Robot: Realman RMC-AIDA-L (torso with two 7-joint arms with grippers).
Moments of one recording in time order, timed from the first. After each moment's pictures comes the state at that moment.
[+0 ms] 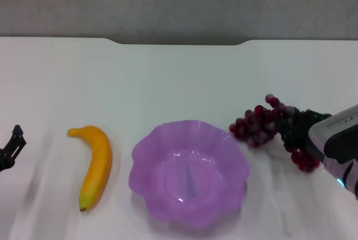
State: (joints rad) left arm -0.23 -2.05 -1.10 -0.27 2.53 1.03 -0.22; right arm 0.23 2.00 1.09 0.96 -2.31 -0.18 -0.56
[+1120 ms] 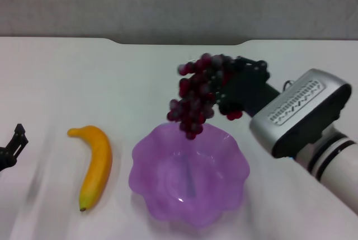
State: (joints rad) left arm -0.23 -2.05 -1.10 -0.27 2.53 1.02 -0.22; right arm 0.24 2.01 0.95 1.25 -2.47 -0.24 -0.62
